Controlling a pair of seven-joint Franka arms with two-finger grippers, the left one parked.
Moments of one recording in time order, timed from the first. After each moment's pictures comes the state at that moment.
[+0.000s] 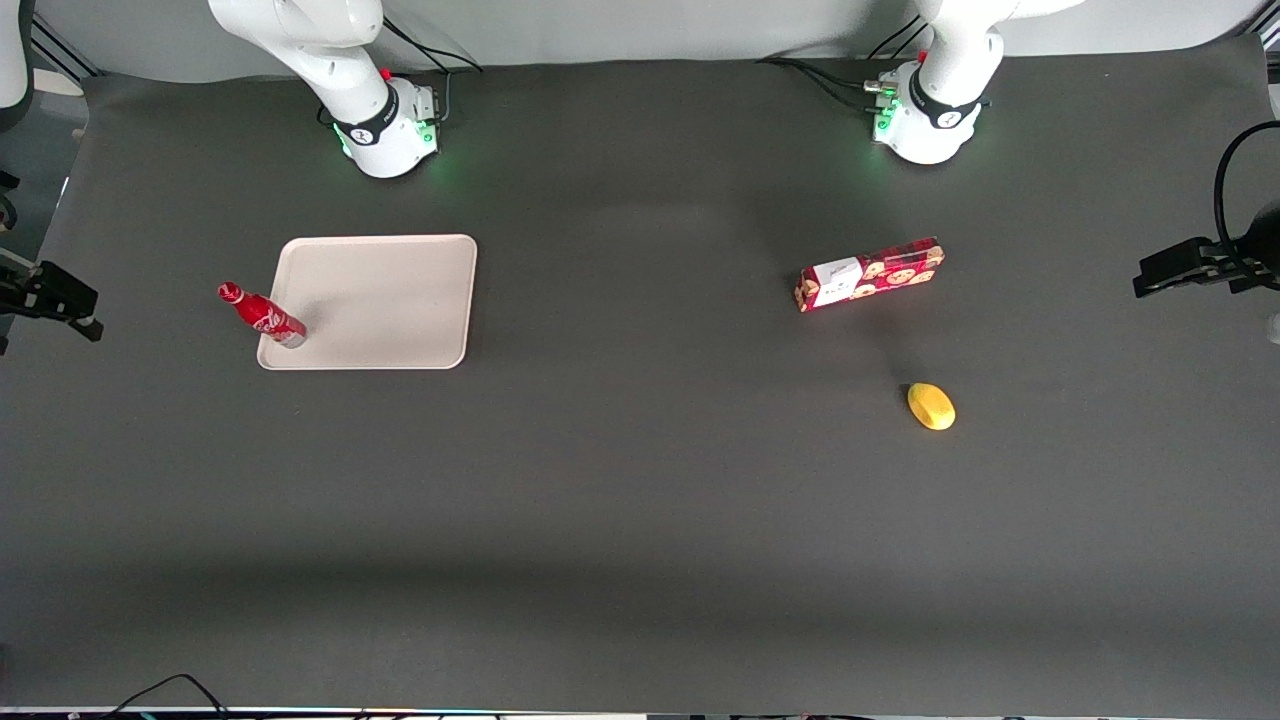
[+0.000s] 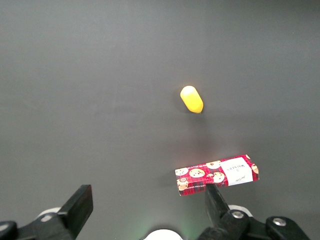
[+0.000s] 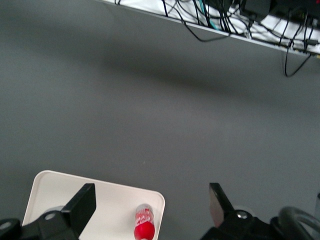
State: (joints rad) arm -0.11 -0.04 -0.04 -1.73 -0.05 1.90 -0.34
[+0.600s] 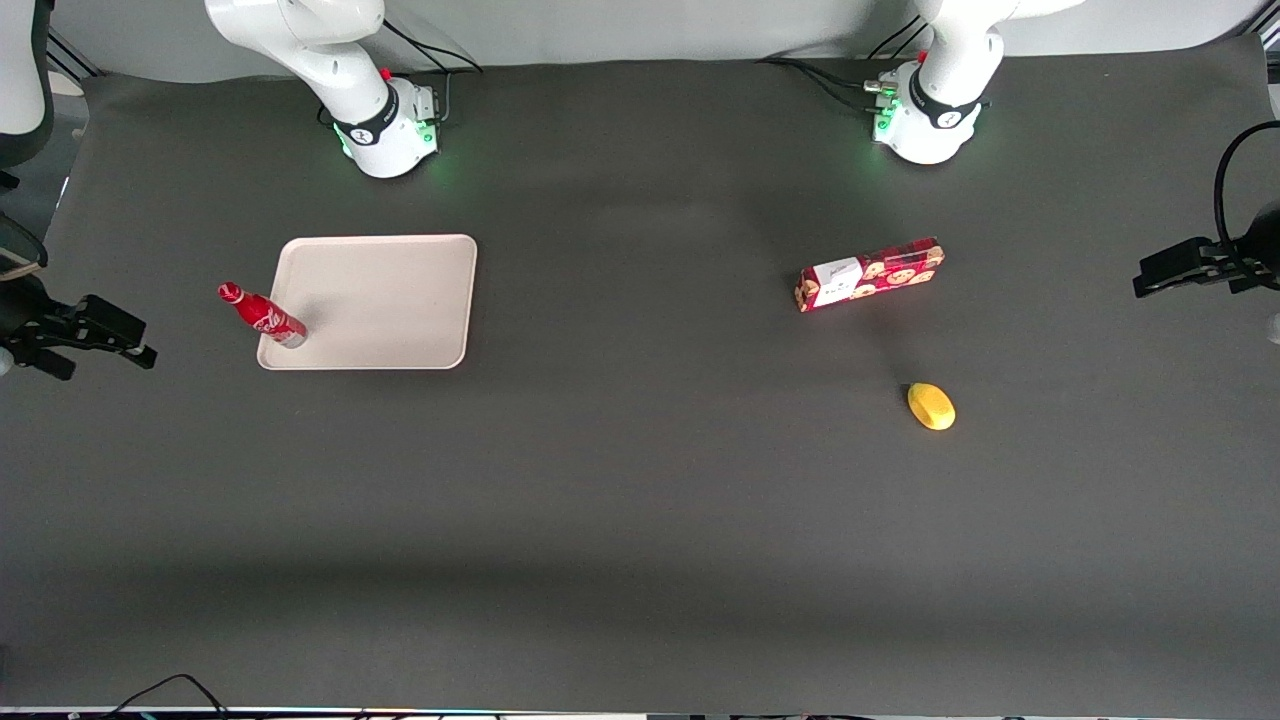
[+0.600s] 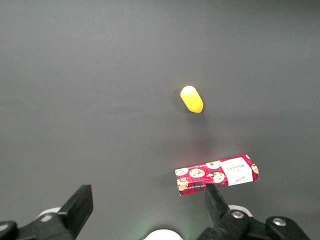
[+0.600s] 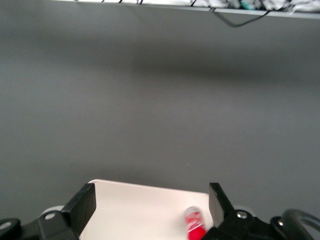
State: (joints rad) arm 0.04 0.03 -0.16 -1.69 0.09 1.85 -0.20
